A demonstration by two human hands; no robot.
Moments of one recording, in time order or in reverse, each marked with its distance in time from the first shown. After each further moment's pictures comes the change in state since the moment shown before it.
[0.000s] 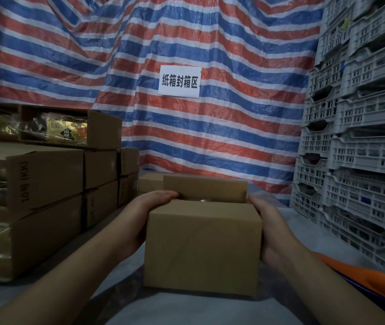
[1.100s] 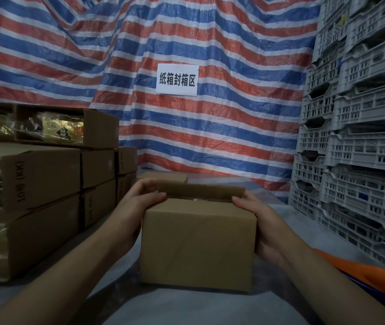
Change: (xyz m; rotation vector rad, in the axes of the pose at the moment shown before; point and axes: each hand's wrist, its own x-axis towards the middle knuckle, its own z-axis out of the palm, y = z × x) left_hand 0.012 -0.007 -0.009 0.036 0.045 0.191; right_hand -0.002 -0.002 -0.003 -0.085 -0.106 -0.055
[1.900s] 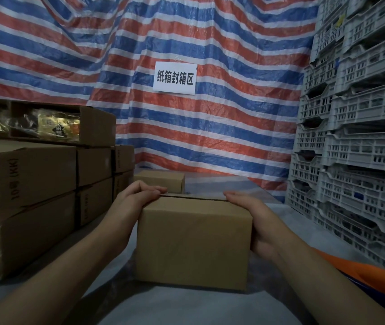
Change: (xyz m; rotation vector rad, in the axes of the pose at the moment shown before) left_hand 0.007 -0.006 -0.003 0.075 0.057 0.042; right_hand 0.002 -0.003 0.007 -0.049 0.156 0.104
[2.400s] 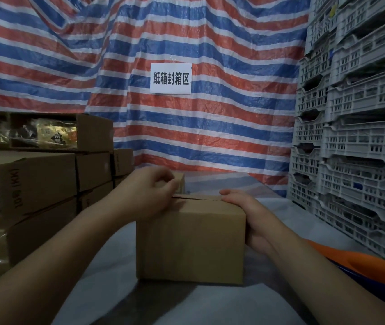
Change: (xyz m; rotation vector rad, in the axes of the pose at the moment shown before) left_hand -0.011 0.064 0.026 0.891 -0.173 0.206; right_hand -0.006 -0.004 0.004 -0.077 0.031 -0.009
